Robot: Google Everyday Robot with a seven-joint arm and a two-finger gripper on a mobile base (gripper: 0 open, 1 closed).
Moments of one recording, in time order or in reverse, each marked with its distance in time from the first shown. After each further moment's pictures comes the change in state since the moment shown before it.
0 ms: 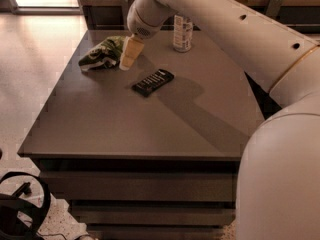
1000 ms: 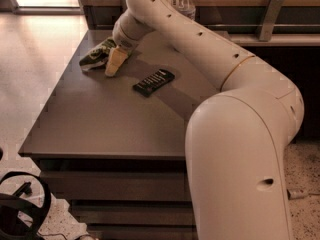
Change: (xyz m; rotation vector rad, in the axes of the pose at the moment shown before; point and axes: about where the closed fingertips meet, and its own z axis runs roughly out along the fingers) arm -0.020 -0.008 0.109 -0.055 -0.076 0.018
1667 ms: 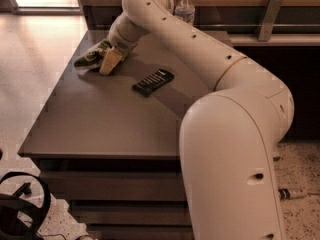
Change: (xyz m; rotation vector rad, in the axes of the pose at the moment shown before) arm -0.005 -0.002 0.015 0.006 -0.015 0.022
